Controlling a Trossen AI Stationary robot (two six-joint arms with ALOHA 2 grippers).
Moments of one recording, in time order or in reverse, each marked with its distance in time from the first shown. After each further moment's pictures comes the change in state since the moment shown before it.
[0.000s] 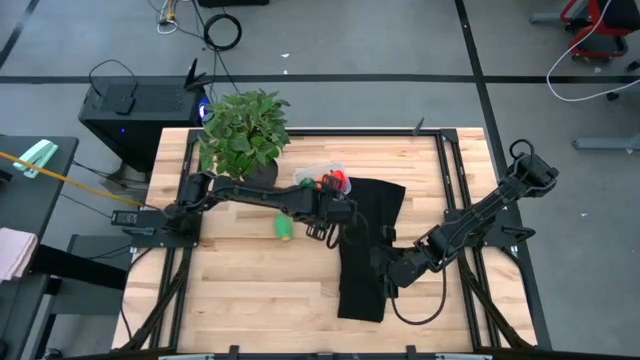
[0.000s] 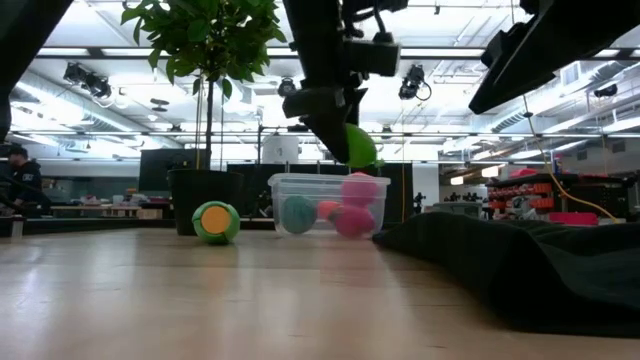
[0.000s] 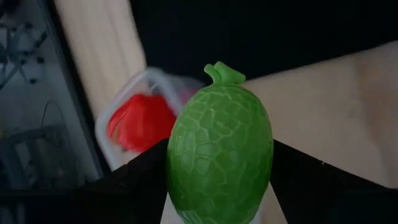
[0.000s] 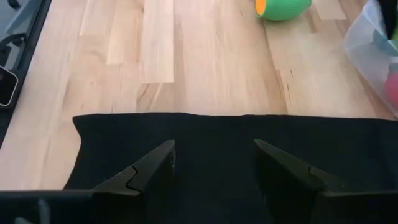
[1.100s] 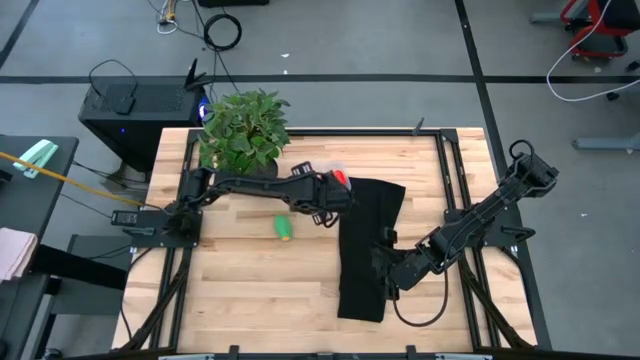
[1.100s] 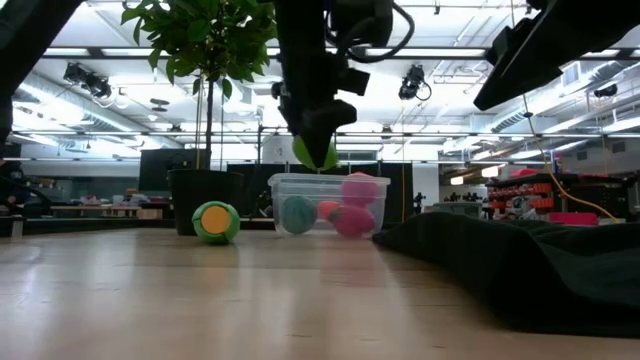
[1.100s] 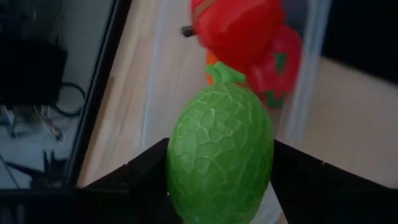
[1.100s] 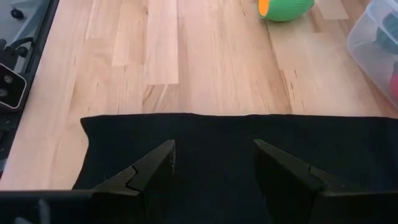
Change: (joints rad) left arm 0.069 0.000 -0.007 -0.185 -0.117 -0.738; right arm 0.024 0.000 0.000 0.005 0.012 0.025
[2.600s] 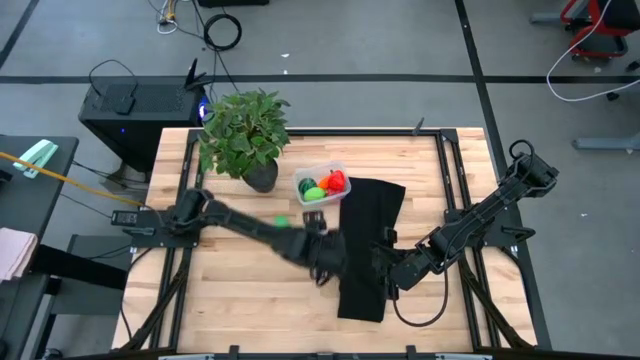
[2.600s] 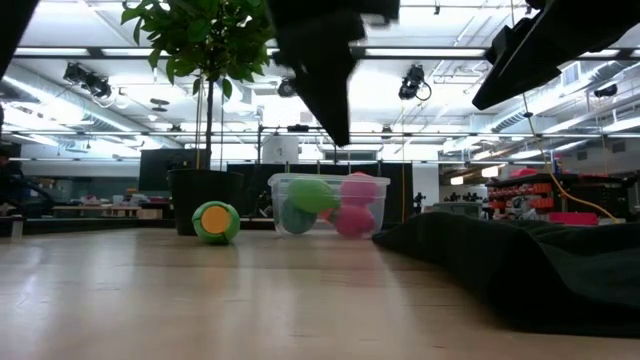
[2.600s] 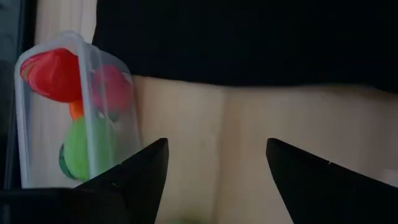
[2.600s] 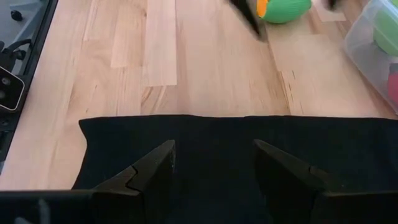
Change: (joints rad) left arm -0.319 0.000 -0.001 0.111 0.080 0.054; right arm 0.000 0.000 0.000 0.002 0.007 0.000
